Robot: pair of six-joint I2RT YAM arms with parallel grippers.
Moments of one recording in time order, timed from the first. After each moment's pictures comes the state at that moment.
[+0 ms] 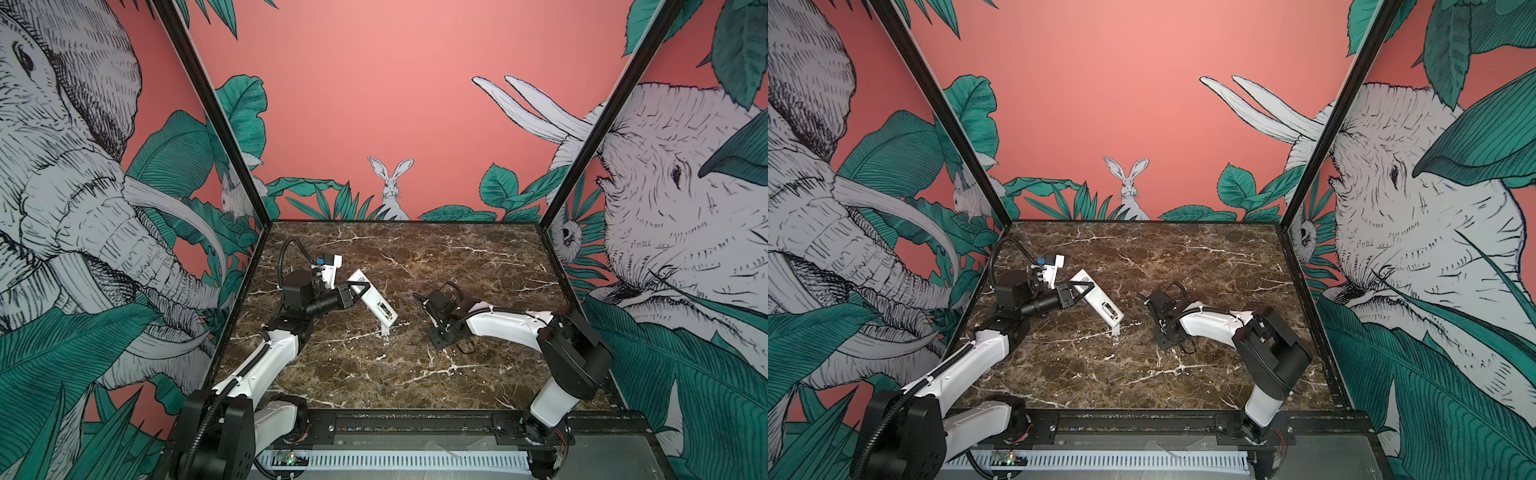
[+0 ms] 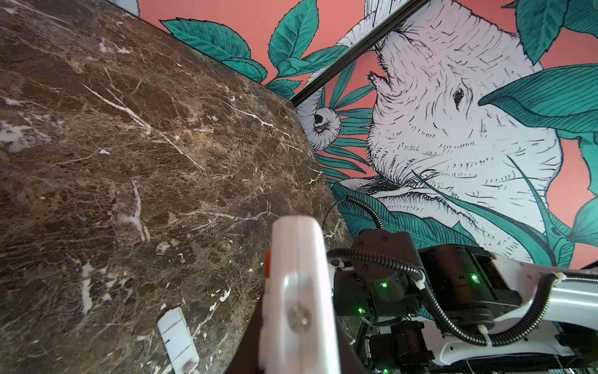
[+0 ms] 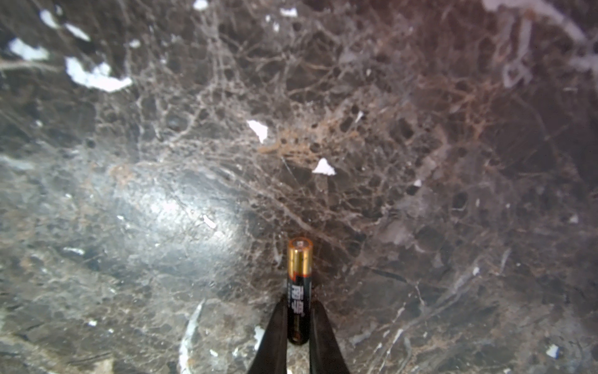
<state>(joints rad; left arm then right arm) -0.20 1.12 0.56 0.26 0.83 -0.68 0.79 1.69 0.95 -0.61 0.10 0.30</state>
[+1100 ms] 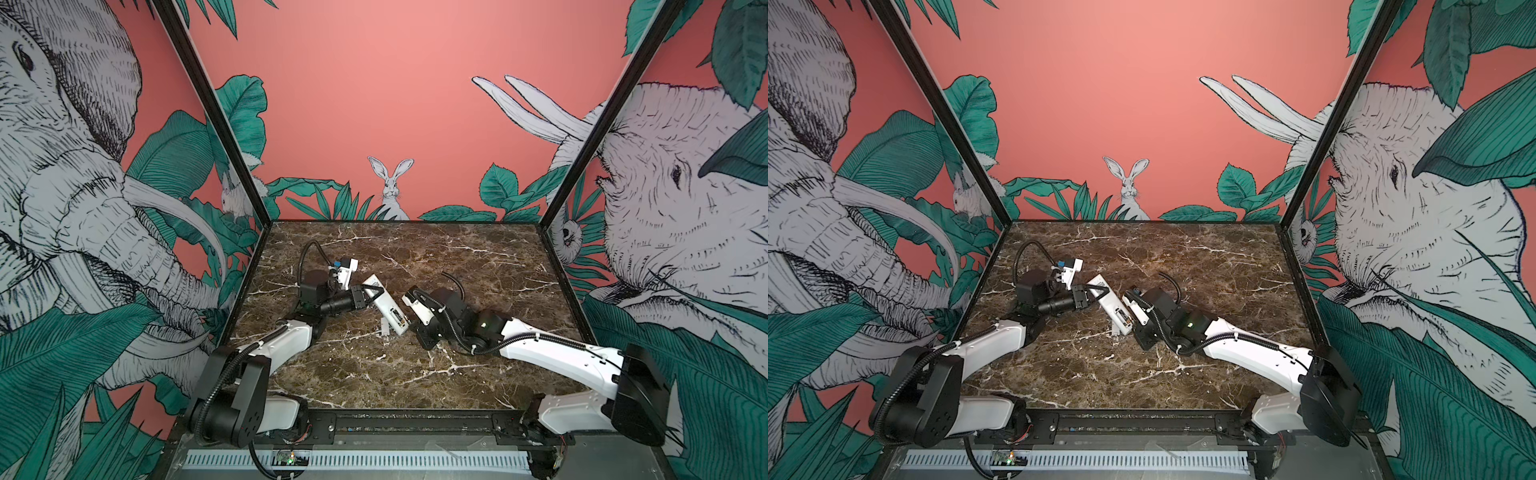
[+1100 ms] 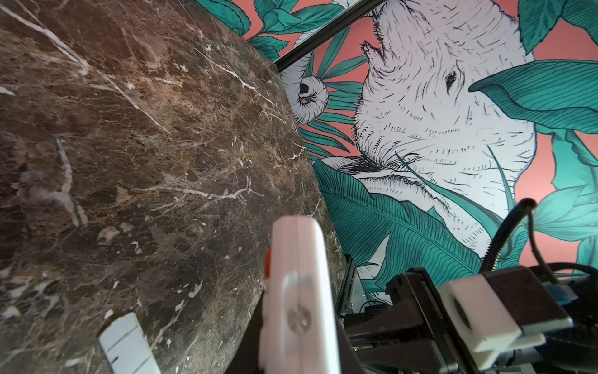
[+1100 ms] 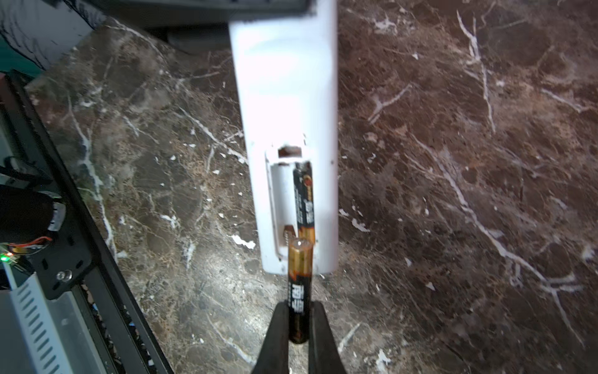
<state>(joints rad) -0.29 1.33 0.54 0.49 0.90 -0.82 0.97 1.34 0.95 -0.38 -0.03 0.17</state>
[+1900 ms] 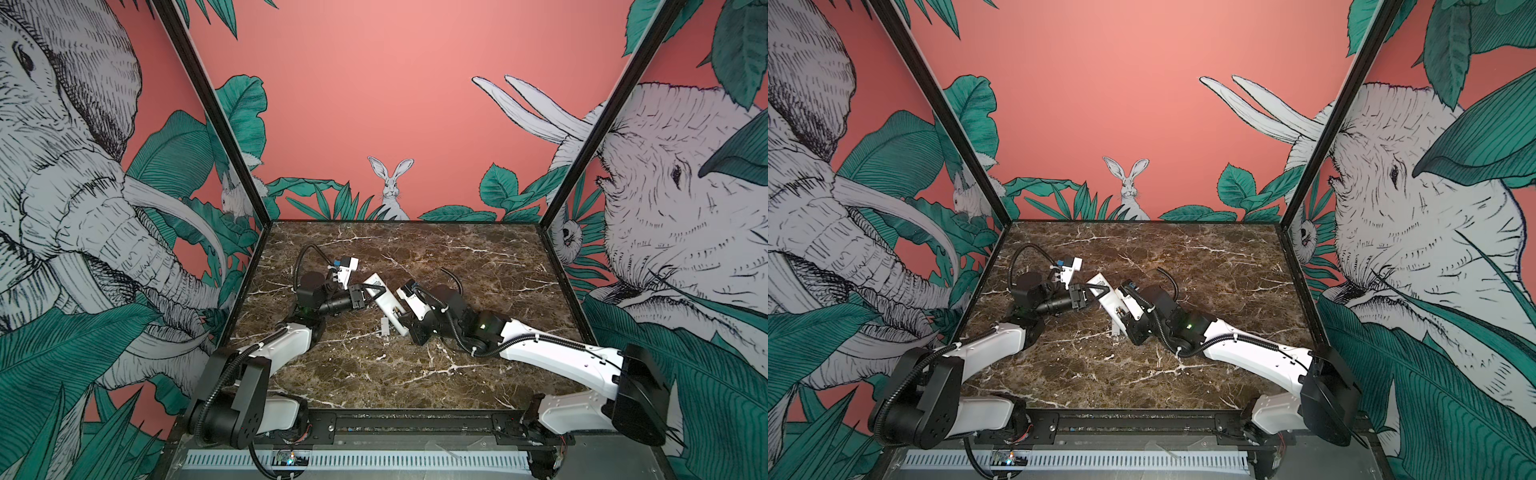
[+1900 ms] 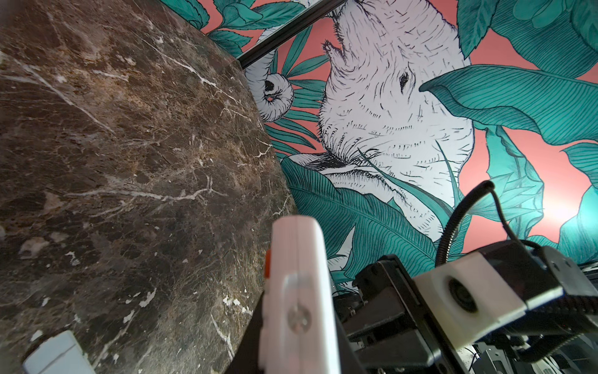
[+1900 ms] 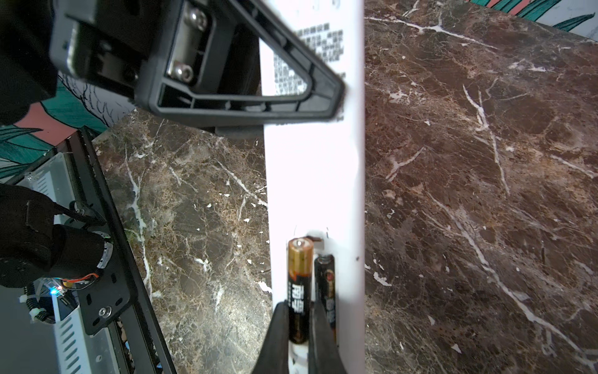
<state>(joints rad) -0.29 1.32 0.51 0.66 0.98 -0.95 0.98 1.35 0.95 -0.23 -0.06 0.19</state>
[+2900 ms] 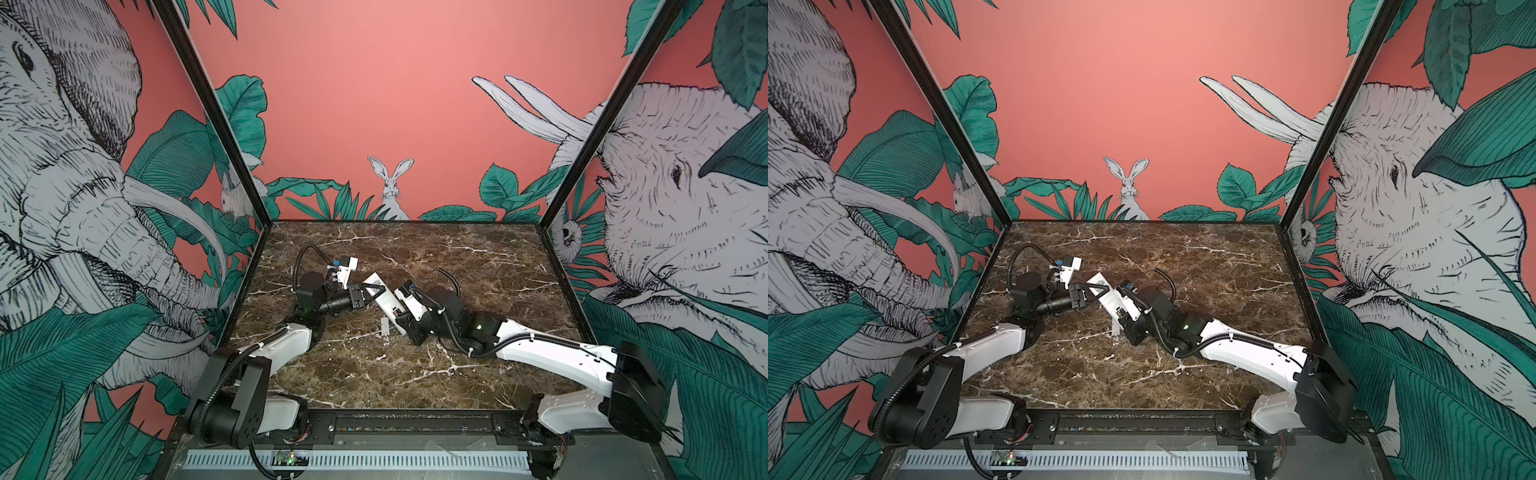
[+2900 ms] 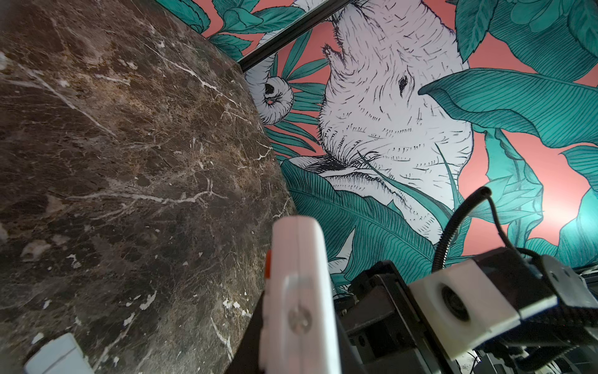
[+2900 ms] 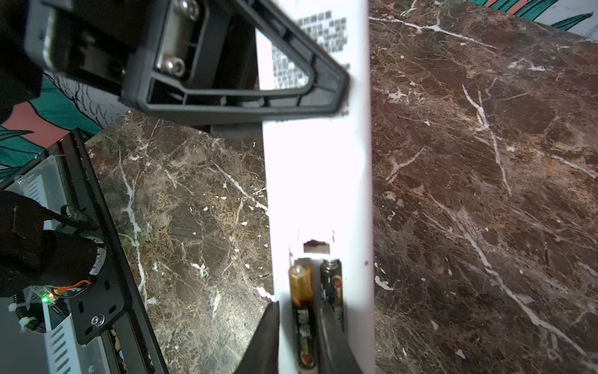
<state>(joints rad) -0.29 1.32 0.51 0.67 0.98 -0.96 0.99 1.36 0.95 -0.22 -0.02 0.20</state>
